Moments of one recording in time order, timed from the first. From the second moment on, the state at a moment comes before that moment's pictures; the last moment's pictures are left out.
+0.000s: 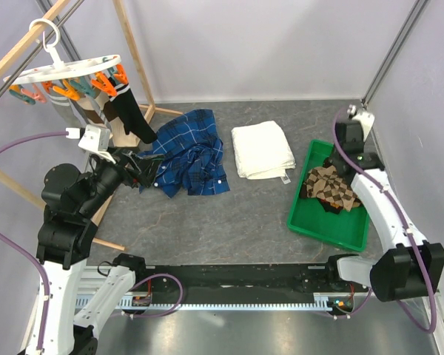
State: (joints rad) left arm -0.21 0.67 1.20 -0.56 0.29 -0.23; right arm 0.11 1.24 1.18 -0.59 0.52 0.30
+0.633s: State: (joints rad) left arm -0.21 0.68 1.20 -0.57 0.18 -0.20; right arm 0.05 1.20 0.82 -0.40 0.34 0.49
